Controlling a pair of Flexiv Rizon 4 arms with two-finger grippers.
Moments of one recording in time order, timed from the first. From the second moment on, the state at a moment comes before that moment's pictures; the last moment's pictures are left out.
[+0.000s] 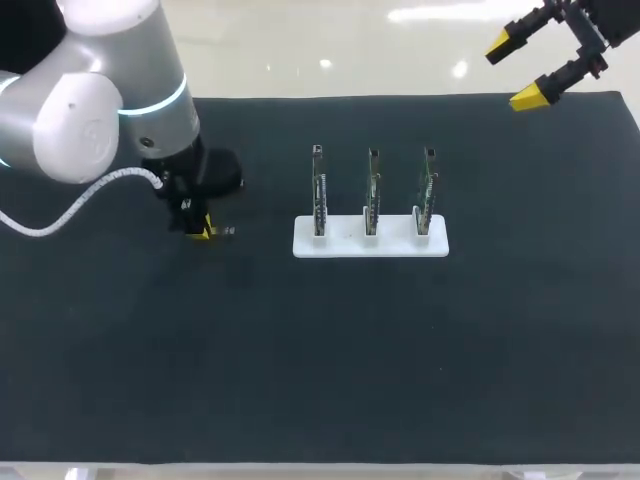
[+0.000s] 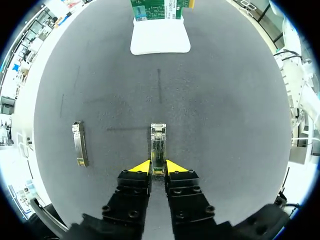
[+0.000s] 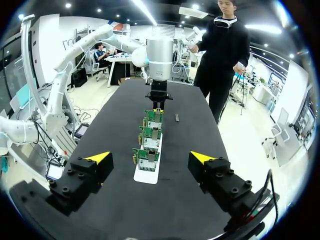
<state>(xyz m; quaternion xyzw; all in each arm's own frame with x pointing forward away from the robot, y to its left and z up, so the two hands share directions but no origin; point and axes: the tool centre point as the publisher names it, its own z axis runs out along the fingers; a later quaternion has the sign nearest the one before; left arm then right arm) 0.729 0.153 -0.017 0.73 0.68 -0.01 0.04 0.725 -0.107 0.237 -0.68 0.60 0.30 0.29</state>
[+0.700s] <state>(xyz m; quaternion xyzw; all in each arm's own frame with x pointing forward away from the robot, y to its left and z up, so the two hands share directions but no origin) 0.736 0.144 0.063 0.72 0.66 -0.16 0.14 0.725 -0.107 0.237 -0.68 0.60 0.30 0.29</state>
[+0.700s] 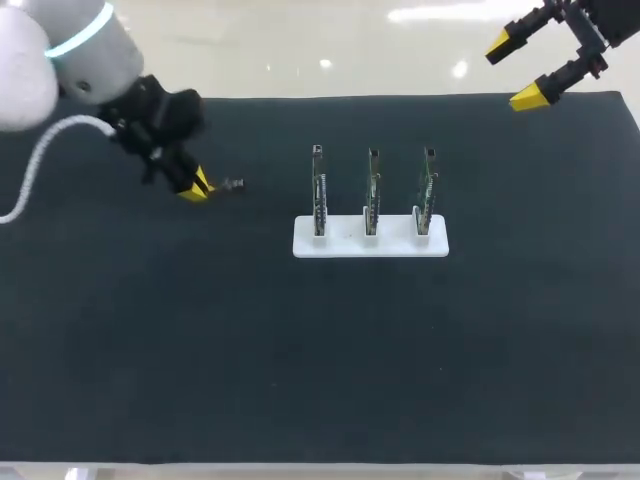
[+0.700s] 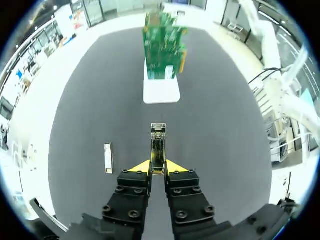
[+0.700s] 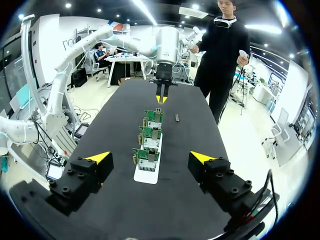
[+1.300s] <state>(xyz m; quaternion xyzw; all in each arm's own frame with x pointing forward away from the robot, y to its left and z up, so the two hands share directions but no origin) 0.720 0.137 0.112 0.70 0.57 -0.33 0.27 0.725 -0.107 0.237 -0.68 0.60 0.30 0.29</state>
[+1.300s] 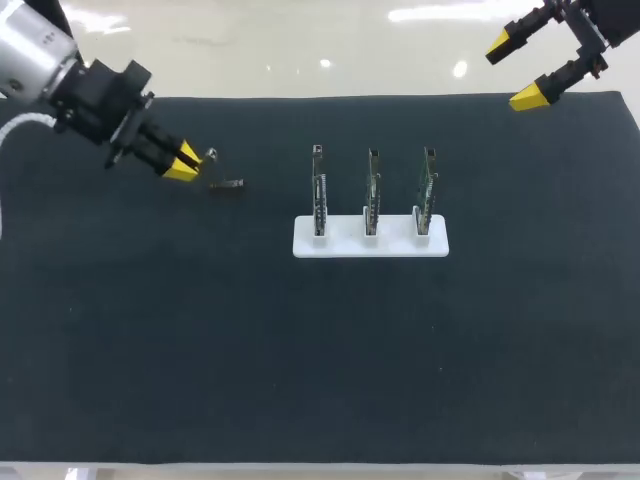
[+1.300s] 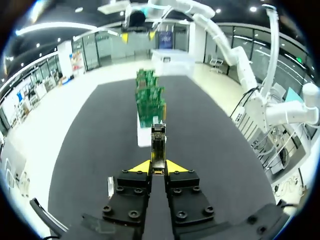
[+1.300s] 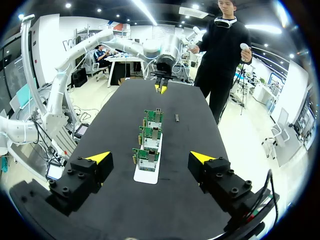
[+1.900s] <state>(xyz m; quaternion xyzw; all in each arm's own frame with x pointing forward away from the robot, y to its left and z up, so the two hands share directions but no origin) 0.723 0.135 0.126 0.69 0.56 -0.36 0.29 0.725 -0.107 0.237 -0.68 0.60 0.30 0.29</state>
